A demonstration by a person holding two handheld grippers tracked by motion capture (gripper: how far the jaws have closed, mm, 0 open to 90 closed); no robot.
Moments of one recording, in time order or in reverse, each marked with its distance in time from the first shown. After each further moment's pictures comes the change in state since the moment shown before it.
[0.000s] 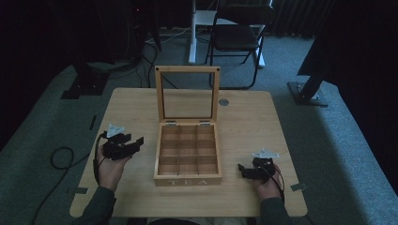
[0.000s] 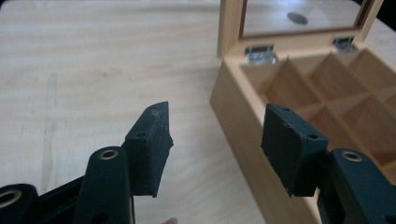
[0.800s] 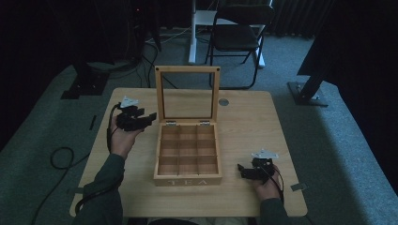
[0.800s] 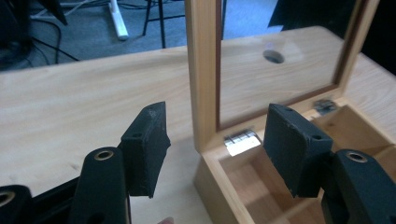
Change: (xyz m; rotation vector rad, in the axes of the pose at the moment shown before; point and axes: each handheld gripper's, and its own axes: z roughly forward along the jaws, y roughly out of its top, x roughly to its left) left arm -0.007 0.078 0.047 -0.037 -0.084 0.094; right arm 0.004 0.000 0.000 0.000 -0.010 0.013
